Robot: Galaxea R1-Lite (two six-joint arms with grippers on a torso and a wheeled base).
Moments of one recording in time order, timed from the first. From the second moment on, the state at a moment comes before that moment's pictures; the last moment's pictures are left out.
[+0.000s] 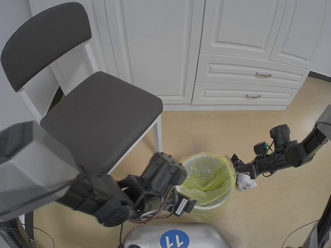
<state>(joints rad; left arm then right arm) -0.88 2.05 -0.95 -0.32 0.11 -0.16 0.08 2.05 -0.84 -0.37 0.54 -0.29</state>
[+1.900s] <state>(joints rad) -0.68 1.07 -0.27 -0.64 0.12 -0.16 0.29 2.38 -0.71 -0.78 0.36 -0.66</state>
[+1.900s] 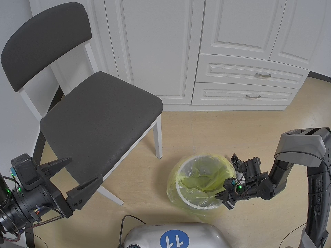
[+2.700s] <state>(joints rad) -0.68 1.08 -0.26 -0.64 0.09 -0.17 0.32 2.33 -0.69 -0.50 0.32 -0.73</state>
